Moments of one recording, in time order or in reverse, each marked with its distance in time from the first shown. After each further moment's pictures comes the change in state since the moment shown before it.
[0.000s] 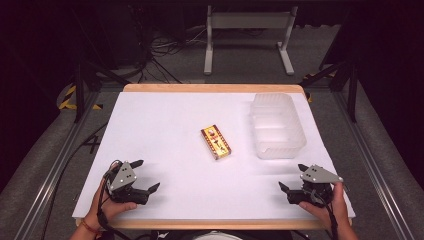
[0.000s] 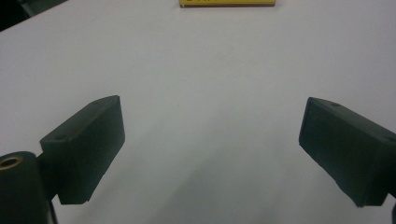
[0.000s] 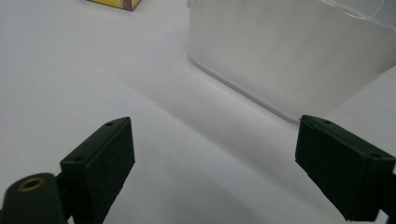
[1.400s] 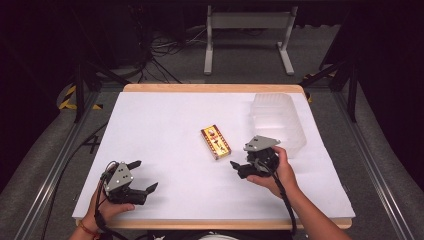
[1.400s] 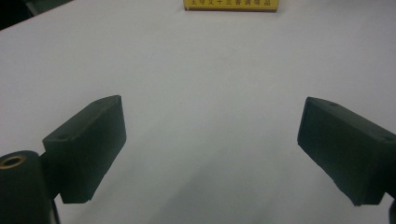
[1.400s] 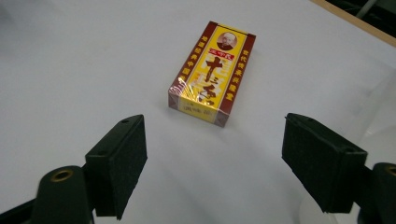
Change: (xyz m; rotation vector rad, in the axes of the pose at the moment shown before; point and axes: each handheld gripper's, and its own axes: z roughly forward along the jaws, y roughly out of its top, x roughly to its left) left arm 0.001 -0.005 -0.007 -0.022 0.009 -0.028; right arm 0.064 0.127 0.075 0.053 0.184 -0.081
